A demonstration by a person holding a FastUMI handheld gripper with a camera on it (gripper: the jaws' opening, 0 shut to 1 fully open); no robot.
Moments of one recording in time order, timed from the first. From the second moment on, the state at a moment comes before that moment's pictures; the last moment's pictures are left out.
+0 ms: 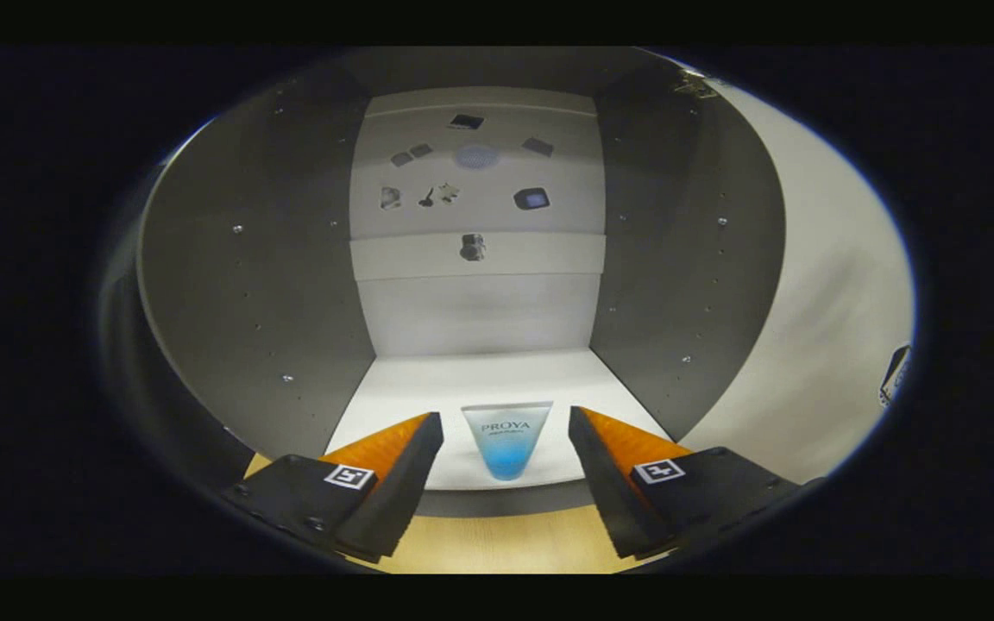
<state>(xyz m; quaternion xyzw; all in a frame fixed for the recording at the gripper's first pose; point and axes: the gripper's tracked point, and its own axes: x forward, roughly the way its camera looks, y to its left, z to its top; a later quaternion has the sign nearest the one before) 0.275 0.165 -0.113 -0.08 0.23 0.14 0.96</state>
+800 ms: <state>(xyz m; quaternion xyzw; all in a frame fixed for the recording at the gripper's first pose) 0.061 0.094 -0.040 -0.04 0.11 0.13 0.98</state>
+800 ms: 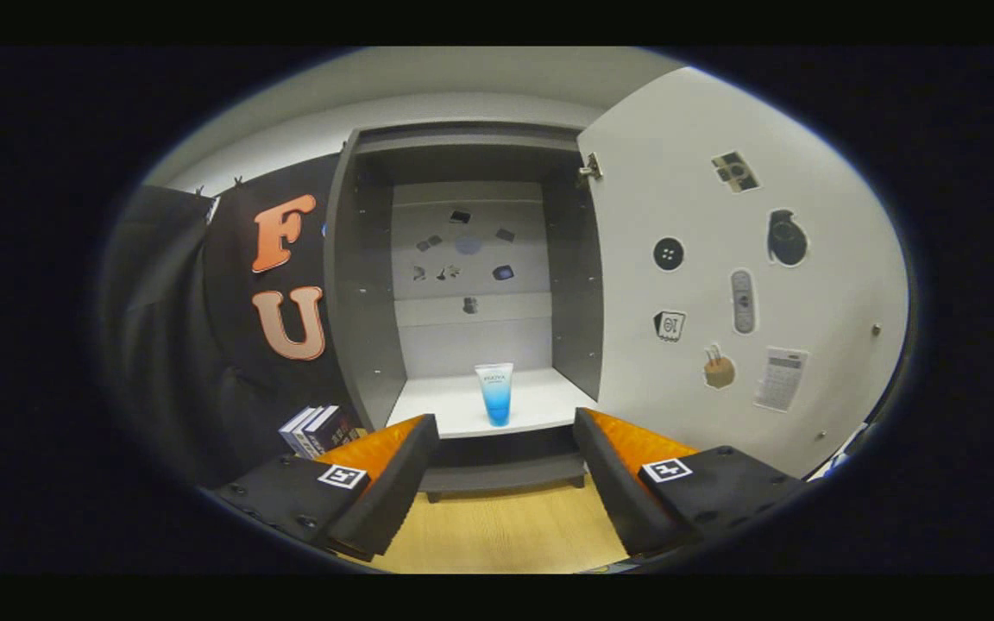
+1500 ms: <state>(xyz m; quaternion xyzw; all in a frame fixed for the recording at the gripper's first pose) -0.056 -0.066 -0.009 -0.06 0.08 0.03 0.99</state>
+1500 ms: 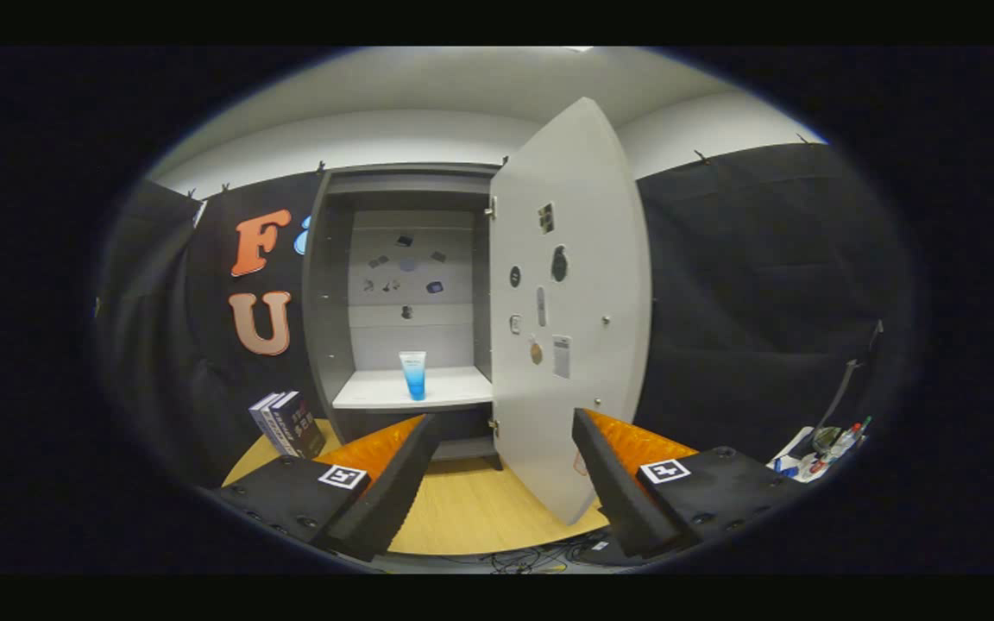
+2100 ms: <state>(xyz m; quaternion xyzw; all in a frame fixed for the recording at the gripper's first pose) -0.004 -0.224 -0.045 -0.02 0.11 -0.04 0.99</state>
